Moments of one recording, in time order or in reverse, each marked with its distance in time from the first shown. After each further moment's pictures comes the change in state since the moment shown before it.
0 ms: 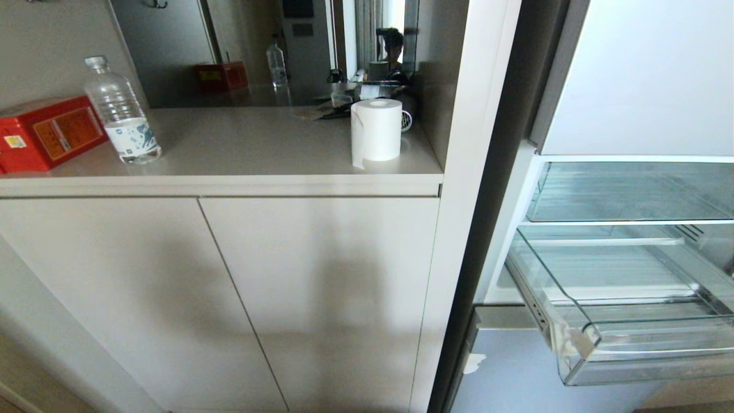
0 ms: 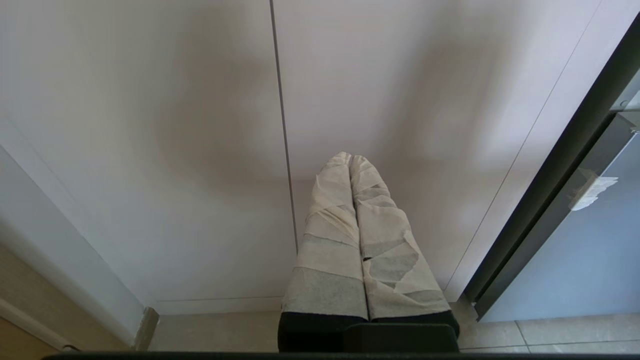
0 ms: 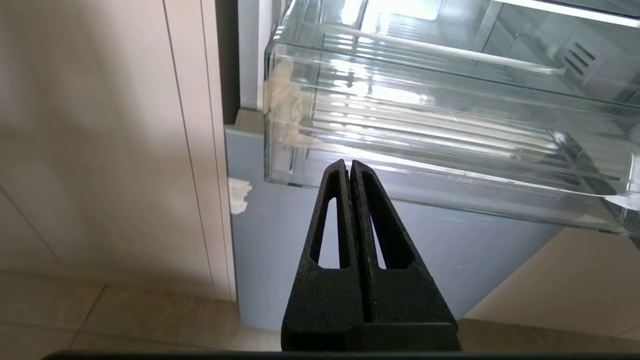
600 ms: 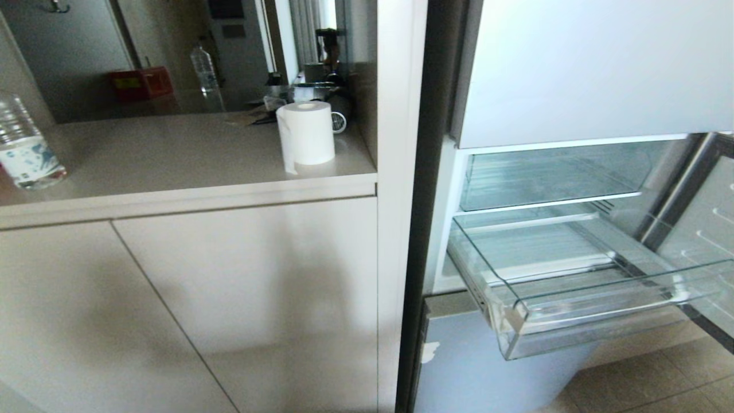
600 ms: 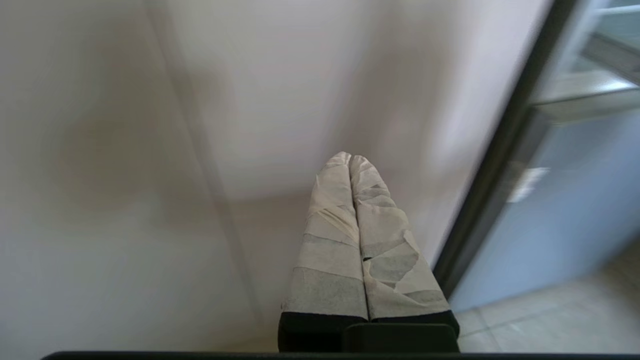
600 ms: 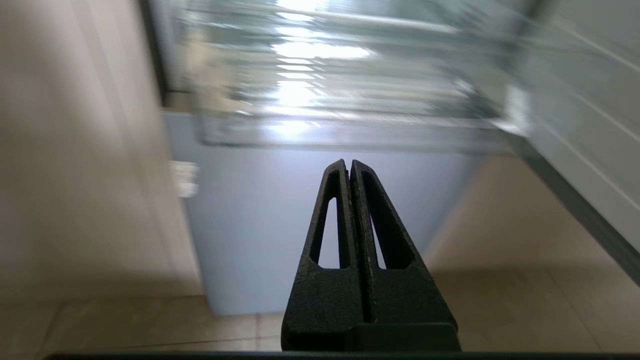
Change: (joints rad) left arm 0.000 0.000 0.000 0.000 0.000 0.000; right arm 0.000 -0.010 0.002 0.003 0.000 0.016
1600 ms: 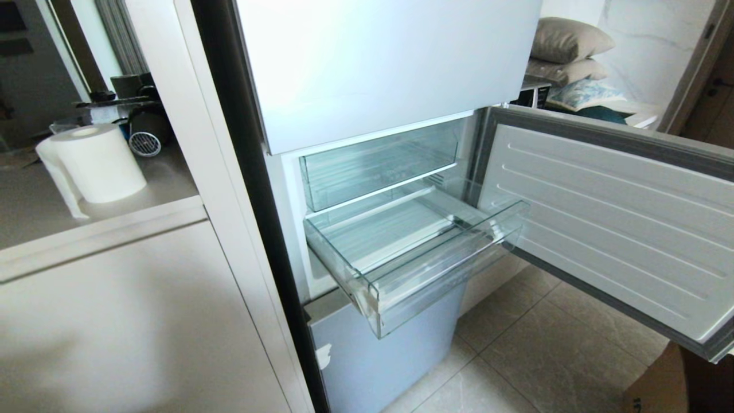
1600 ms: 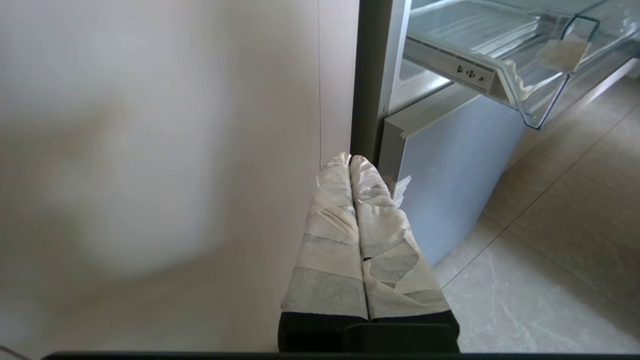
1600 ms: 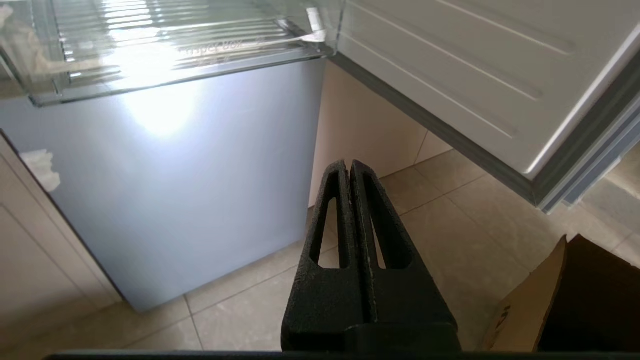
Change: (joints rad) left arm 0.000 0.000 0.000 0.000 0.000 0.000; right arm 0.000 0.000 -0.002 -0.001 -0.005 0.031
